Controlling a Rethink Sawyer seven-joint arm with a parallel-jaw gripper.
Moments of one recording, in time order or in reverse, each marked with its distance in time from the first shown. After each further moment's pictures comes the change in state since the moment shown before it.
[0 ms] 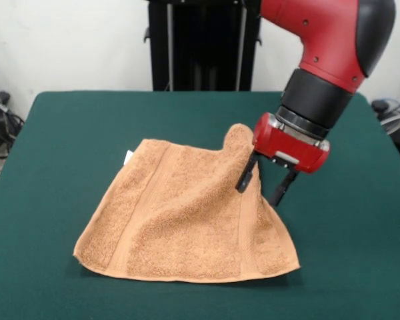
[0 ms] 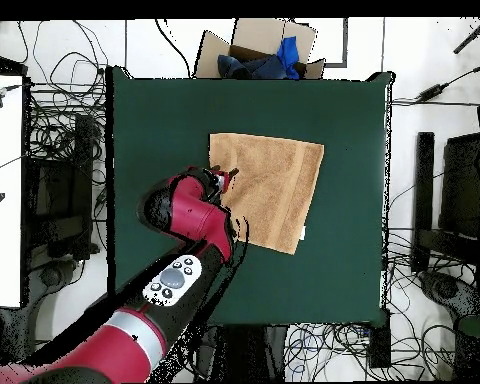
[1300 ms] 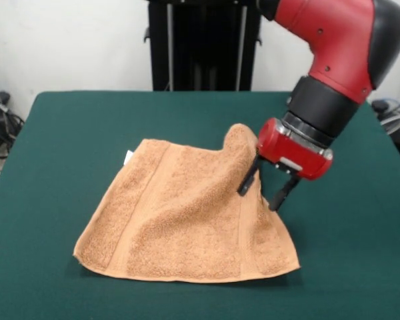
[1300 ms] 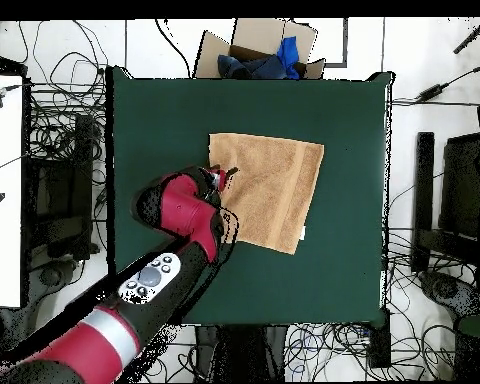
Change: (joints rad) arm 0.060 0.097 -0.079 -0.057 0.083 0.052 0.000
